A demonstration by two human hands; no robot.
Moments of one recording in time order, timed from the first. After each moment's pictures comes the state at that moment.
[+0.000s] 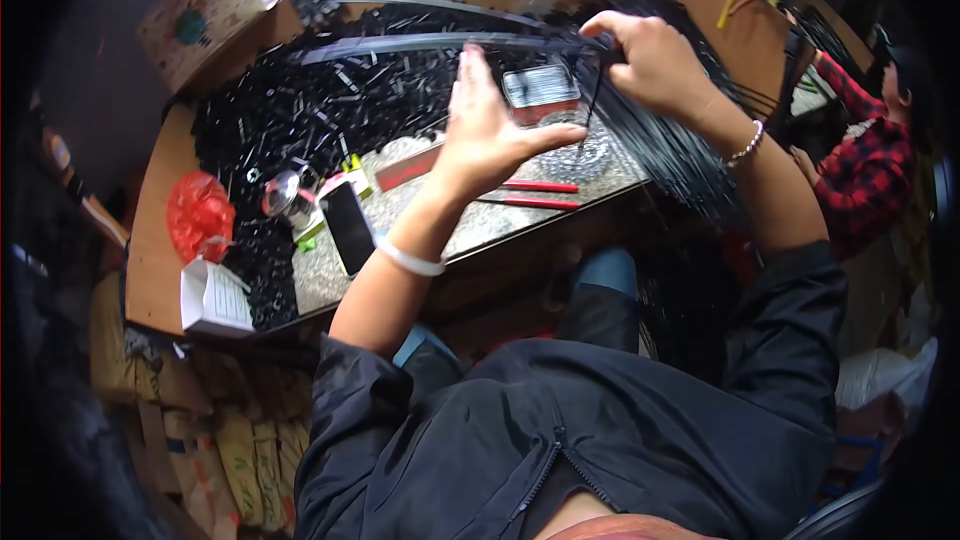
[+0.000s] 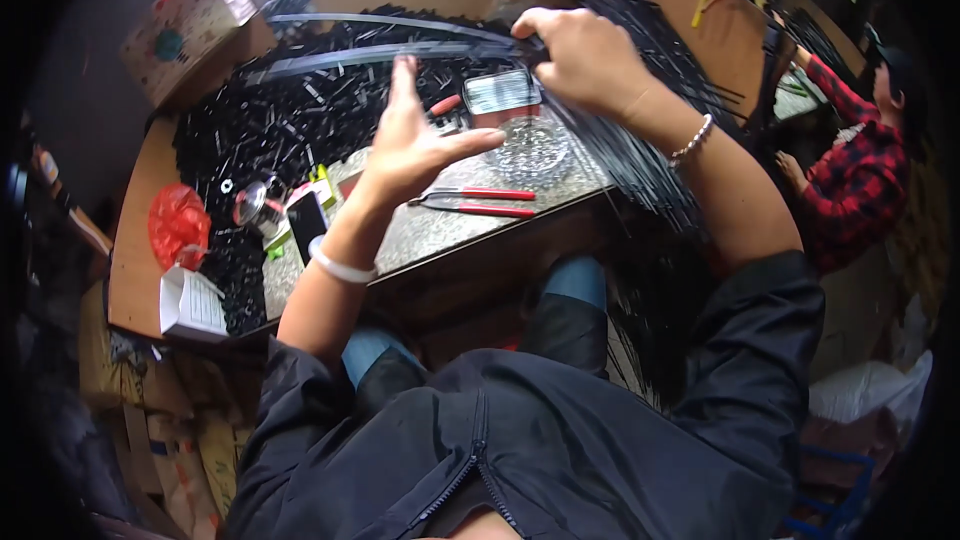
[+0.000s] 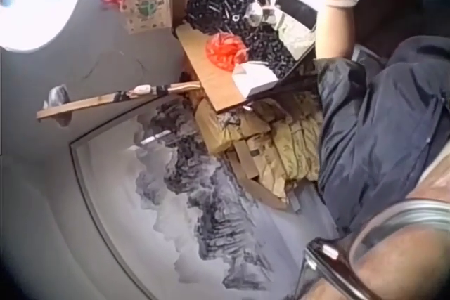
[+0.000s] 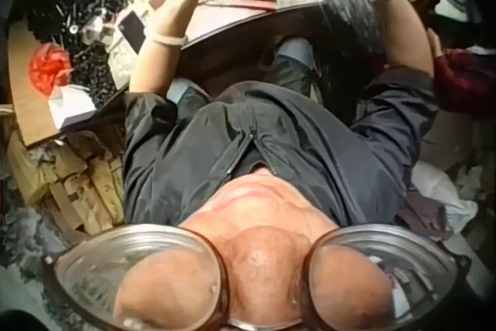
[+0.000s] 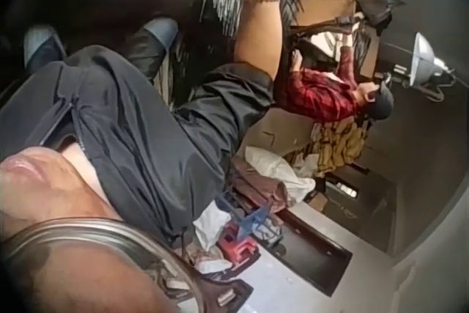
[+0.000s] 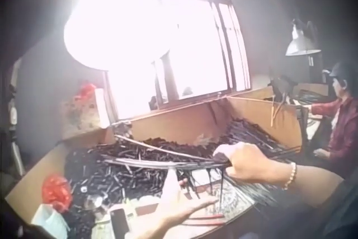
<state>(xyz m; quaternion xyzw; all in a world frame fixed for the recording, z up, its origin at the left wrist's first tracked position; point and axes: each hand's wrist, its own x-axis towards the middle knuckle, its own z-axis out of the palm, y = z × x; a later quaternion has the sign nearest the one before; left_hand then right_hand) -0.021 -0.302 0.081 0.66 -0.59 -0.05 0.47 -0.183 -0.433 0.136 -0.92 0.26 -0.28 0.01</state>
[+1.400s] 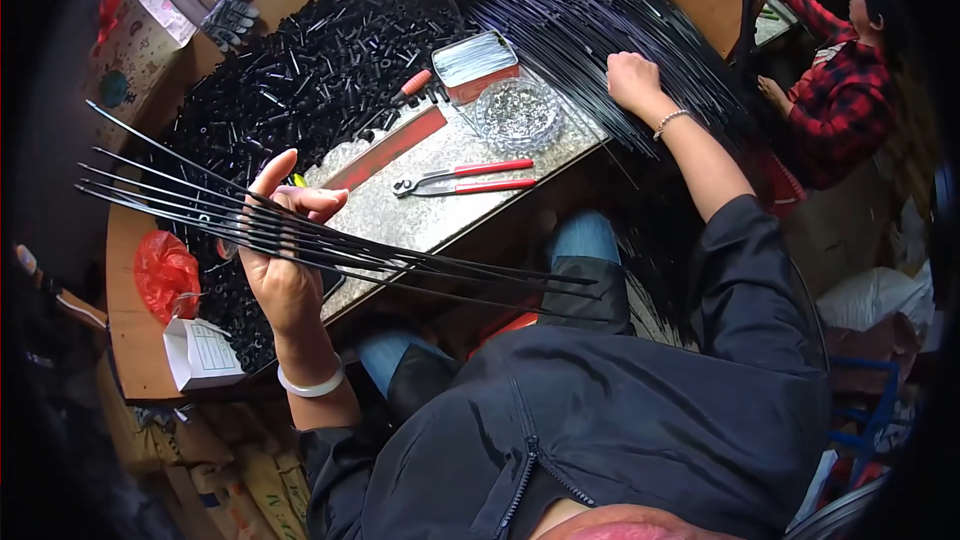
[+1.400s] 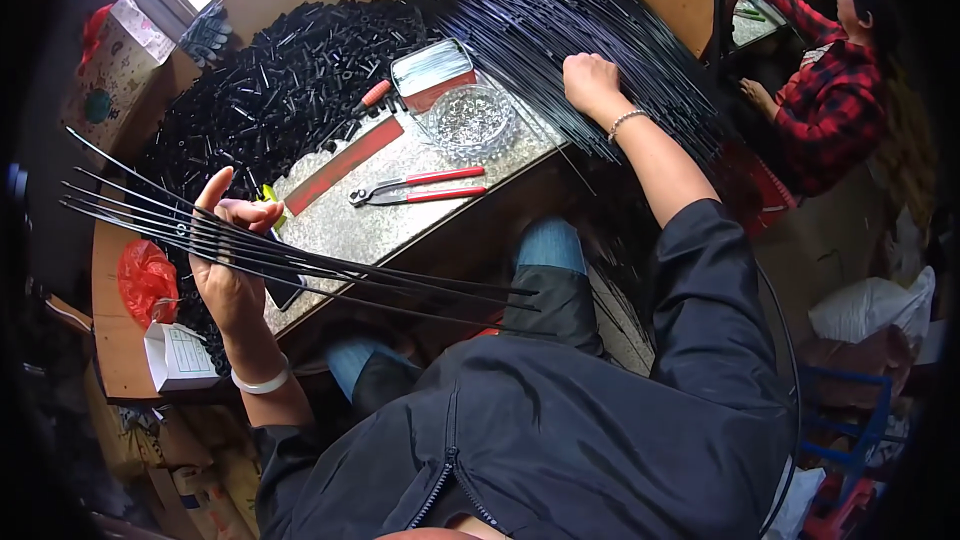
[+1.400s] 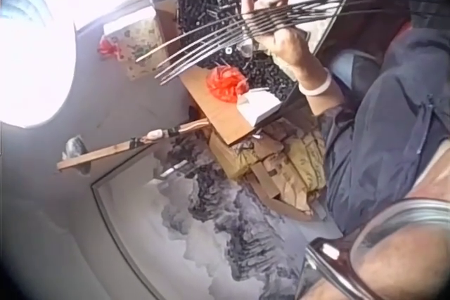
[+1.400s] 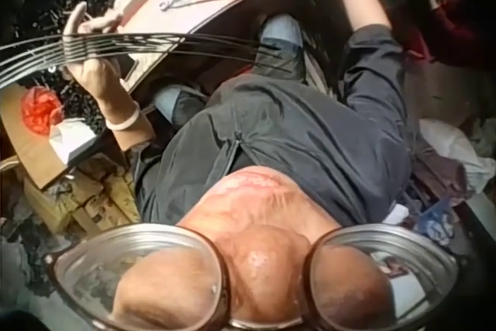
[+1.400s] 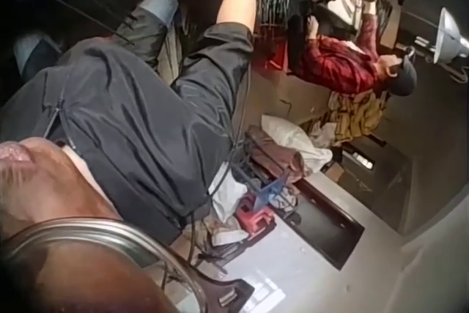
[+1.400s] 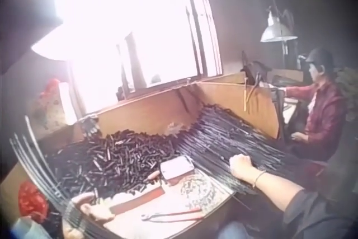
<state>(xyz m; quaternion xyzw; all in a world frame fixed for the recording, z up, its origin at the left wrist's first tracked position) 0.029 -0.201 0.064 0.45 -0.51 -0.21 0.71 -0.245 -0.564 -0.053 -0.85 0.52 -0.08 -0.07</state>
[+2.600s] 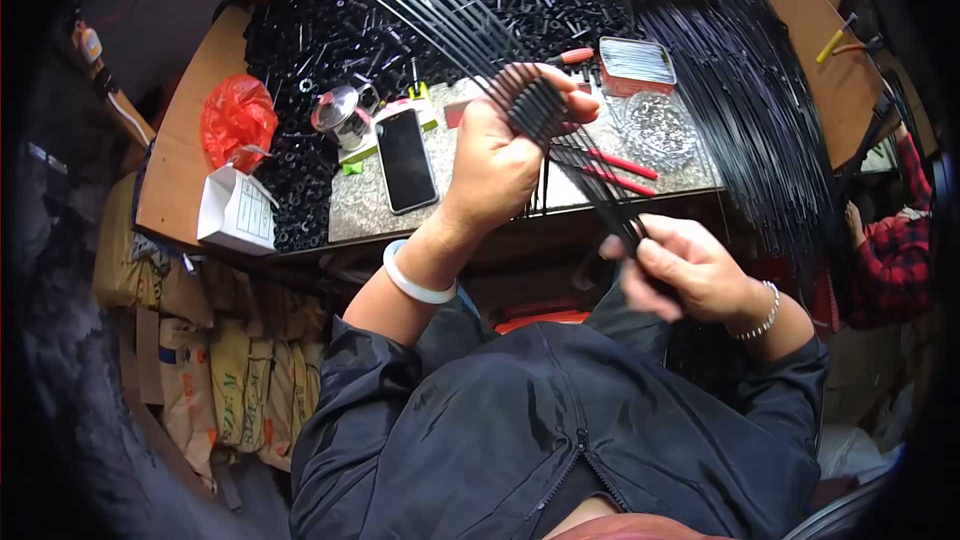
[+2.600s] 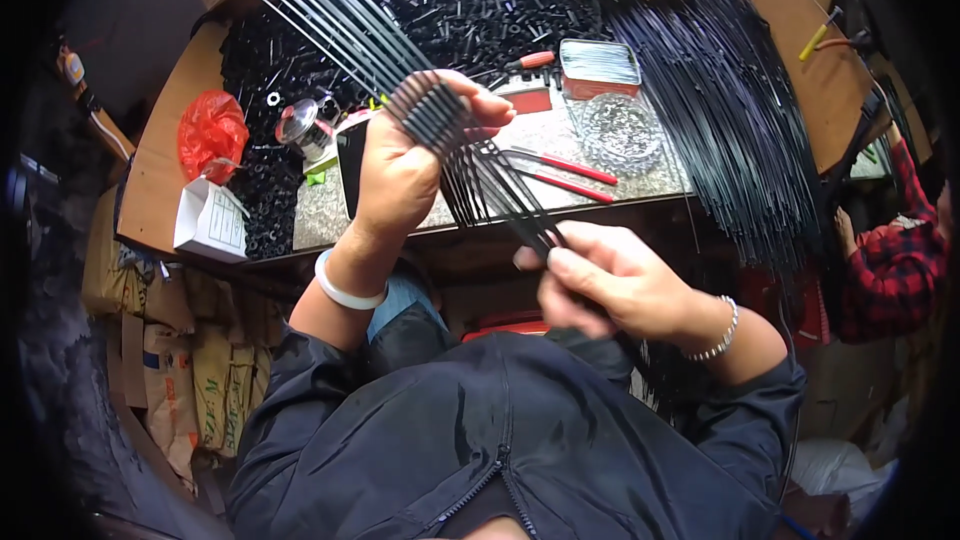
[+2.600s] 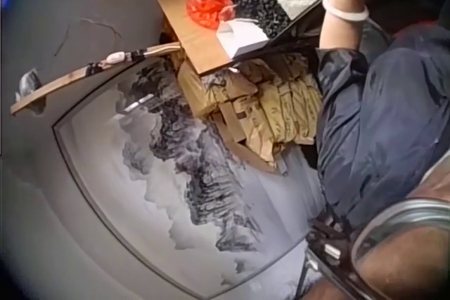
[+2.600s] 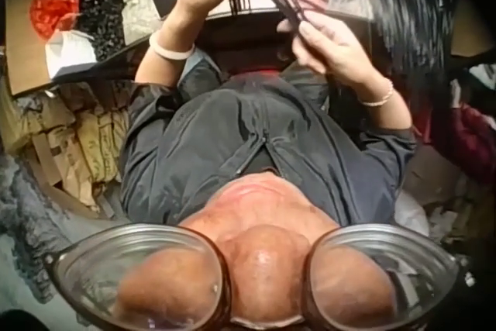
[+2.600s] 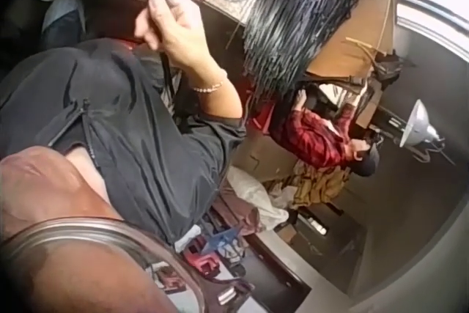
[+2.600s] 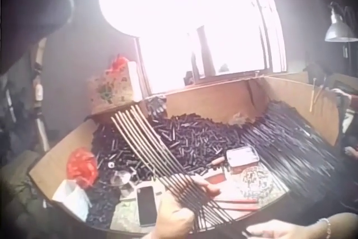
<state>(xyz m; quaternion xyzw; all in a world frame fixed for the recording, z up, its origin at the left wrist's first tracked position) 0.000 -0.224 0.056 0.40 -0.46 -0.30 0.73 -0.208 -0.303 0.068 -0.59 0.13 0.03 0.79</state>
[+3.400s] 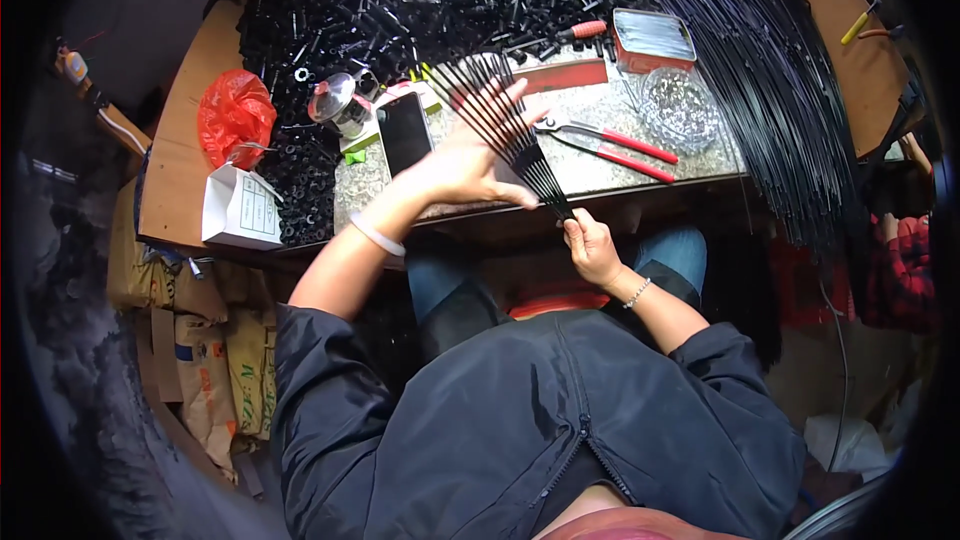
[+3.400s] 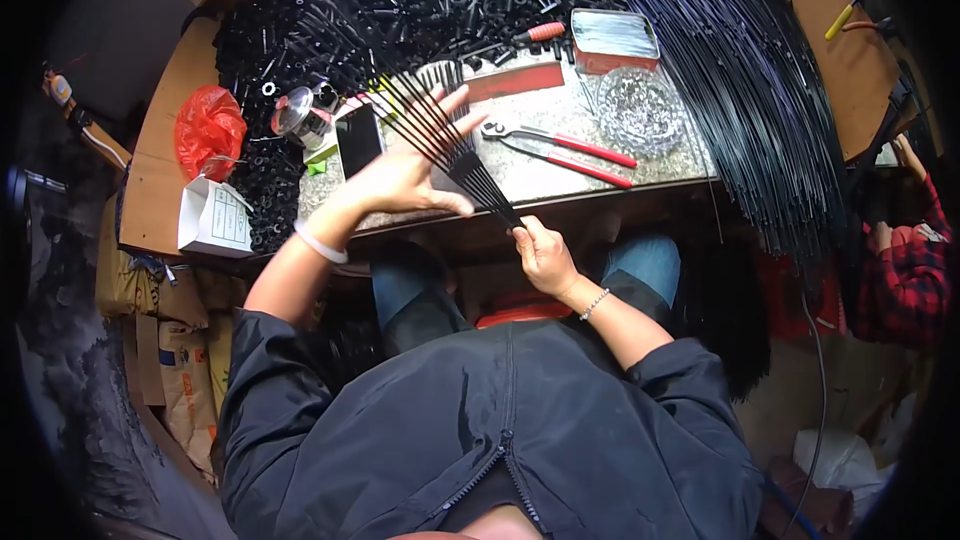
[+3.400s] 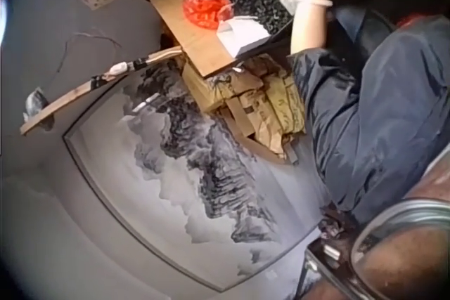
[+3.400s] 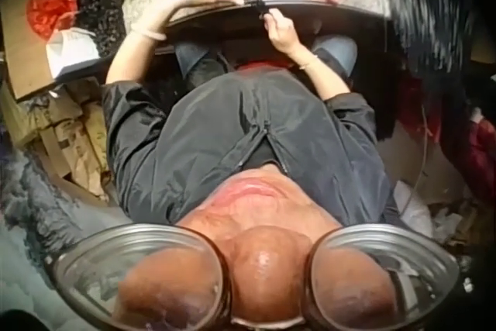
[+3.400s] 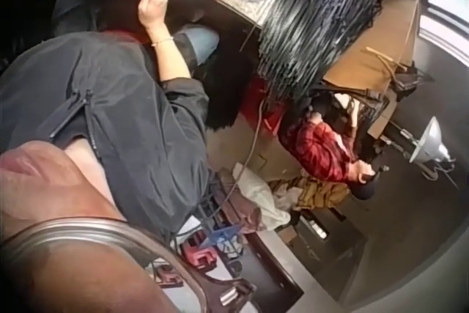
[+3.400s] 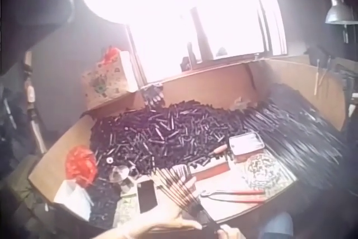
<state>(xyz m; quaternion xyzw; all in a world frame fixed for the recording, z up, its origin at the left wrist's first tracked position) 0.089 -0.212 -0.022 0.63 -0.74 -0.04 0.21 -0.134 -0.282 -0.172 -0.78 0.18 -0.29 0.53</state>
